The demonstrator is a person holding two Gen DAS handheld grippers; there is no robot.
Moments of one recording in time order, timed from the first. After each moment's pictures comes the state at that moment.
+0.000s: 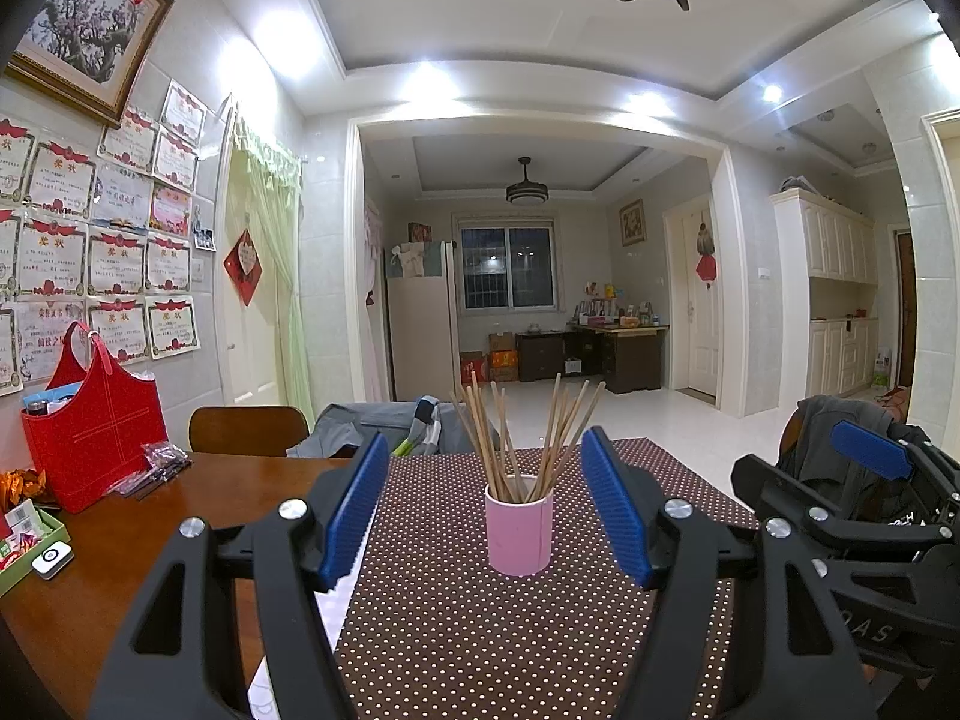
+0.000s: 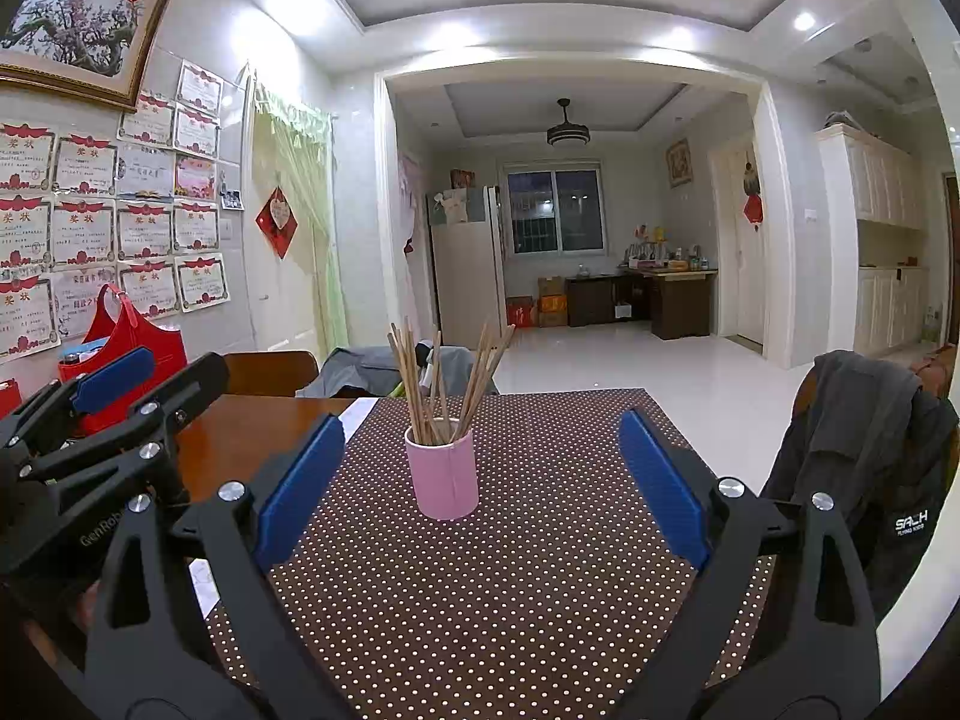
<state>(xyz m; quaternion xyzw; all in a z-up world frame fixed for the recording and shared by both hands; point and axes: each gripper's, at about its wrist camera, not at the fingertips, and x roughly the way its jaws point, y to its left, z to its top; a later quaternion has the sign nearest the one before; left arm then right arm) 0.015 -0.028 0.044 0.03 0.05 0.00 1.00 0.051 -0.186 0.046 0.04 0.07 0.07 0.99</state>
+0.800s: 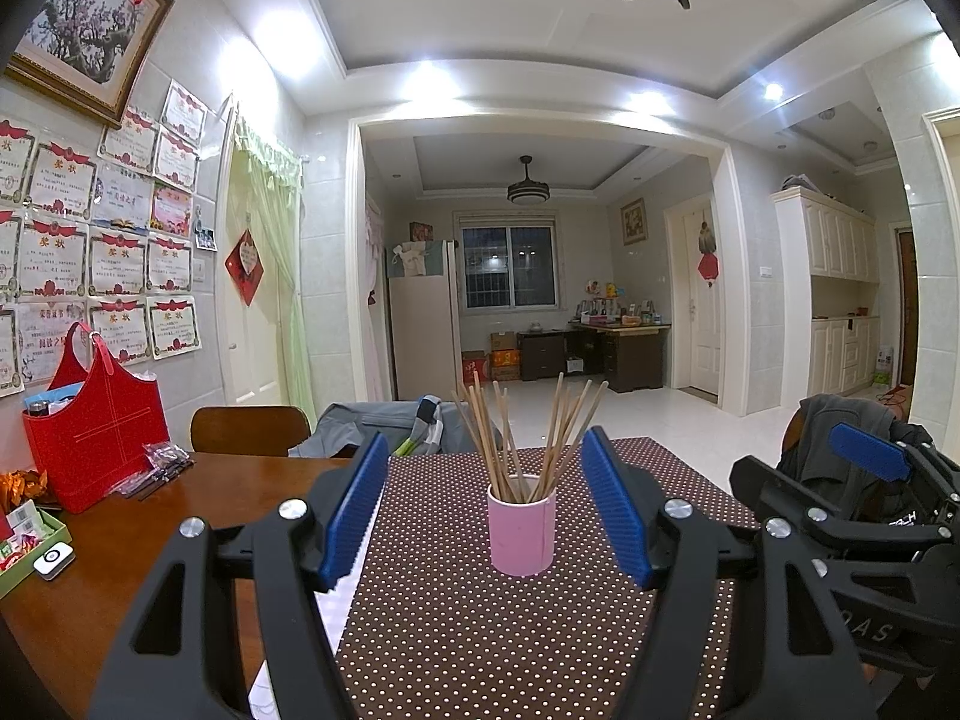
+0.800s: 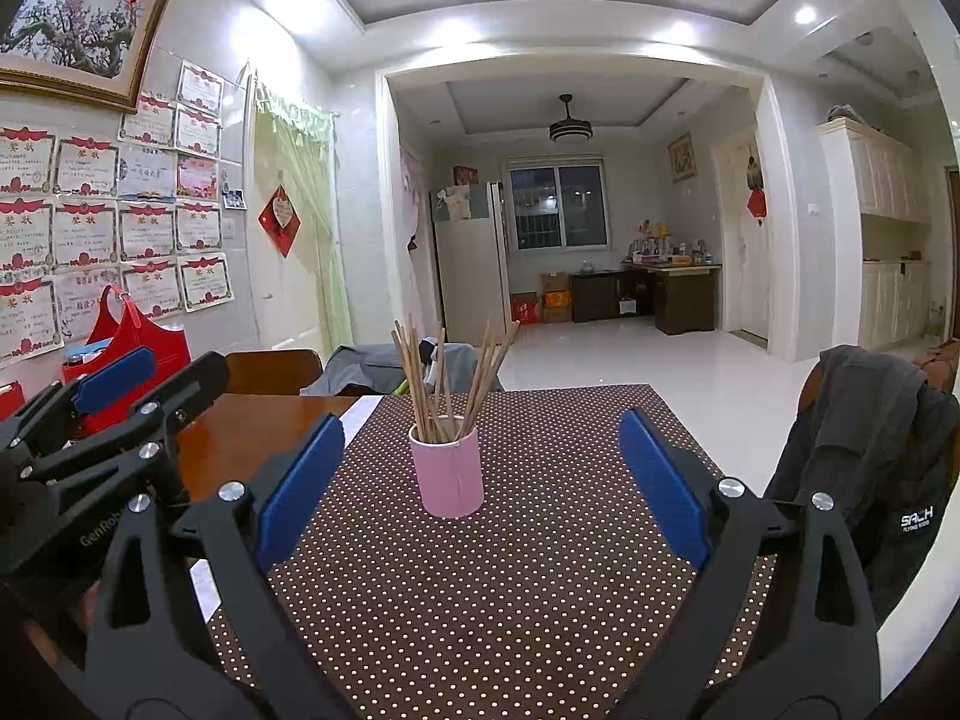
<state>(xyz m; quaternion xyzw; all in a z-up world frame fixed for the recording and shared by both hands) 0.016 -0.028 0.045 0.03 0.05 0.00 1.00 0.046 -0.180 0.042 0.04 0.07 0.08 0.99</state>
